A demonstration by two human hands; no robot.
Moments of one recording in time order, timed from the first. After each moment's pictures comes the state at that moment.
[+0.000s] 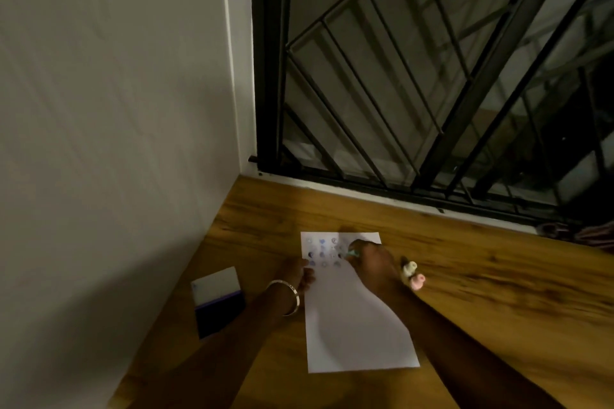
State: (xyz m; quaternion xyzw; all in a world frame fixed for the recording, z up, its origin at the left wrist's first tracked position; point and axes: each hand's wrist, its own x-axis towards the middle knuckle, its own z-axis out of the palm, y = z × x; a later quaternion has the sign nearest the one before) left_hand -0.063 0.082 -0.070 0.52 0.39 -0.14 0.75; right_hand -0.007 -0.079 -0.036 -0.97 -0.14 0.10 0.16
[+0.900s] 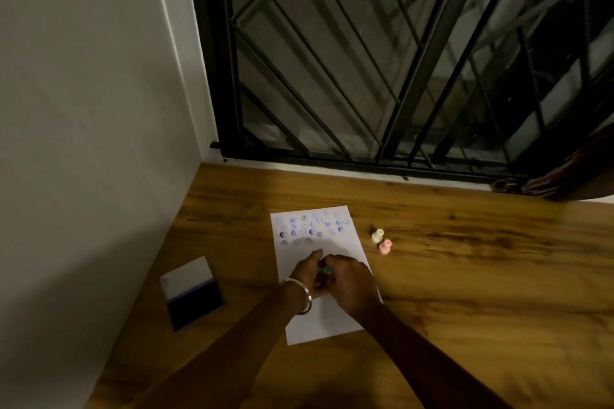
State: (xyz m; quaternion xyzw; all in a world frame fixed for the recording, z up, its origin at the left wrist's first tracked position) left_hand -0.081 0.001 -0.081 0.39 0.37 -0.22 0.81; right_hand -0.090 -0.106 -0.064 -0.96 -0.20 0.01 0.17
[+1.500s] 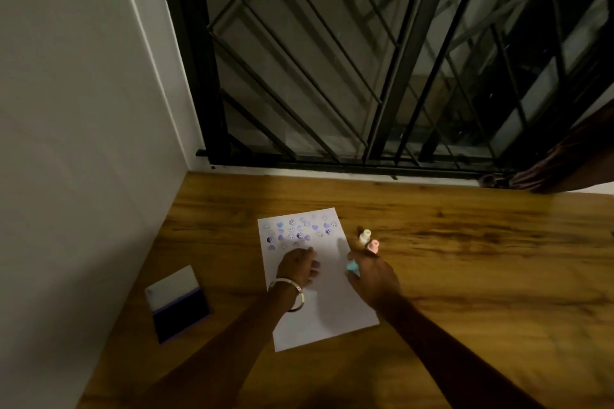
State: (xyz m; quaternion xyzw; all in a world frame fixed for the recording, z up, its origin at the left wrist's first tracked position) left_hand -0.065 -0.007 -0.082 0.65 0.28 -0.13 0.70; right_hand -0.065 -0.177 -0.072 -0.98 -0.09 0.05 0.19
